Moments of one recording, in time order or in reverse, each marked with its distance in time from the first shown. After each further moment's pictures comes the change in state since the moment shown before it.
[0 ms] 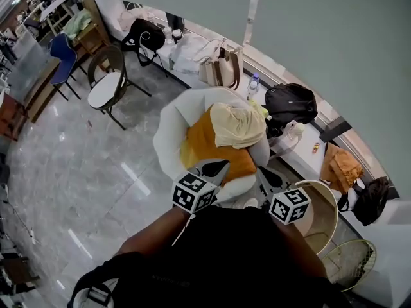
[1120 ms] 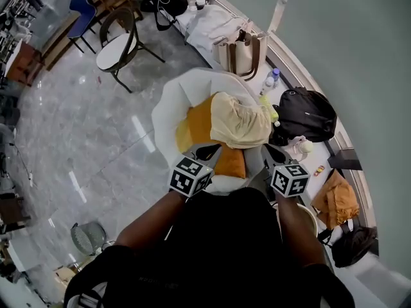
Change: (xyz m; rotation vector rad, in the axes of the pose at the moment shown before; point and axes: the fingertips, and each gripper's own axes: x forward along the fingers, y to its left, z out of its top) left arm 0.163 0.109 0.010 -0.146 0.099 0.312; right arm 0.142 -0.226 0.032 -0.036 0.245 0.114
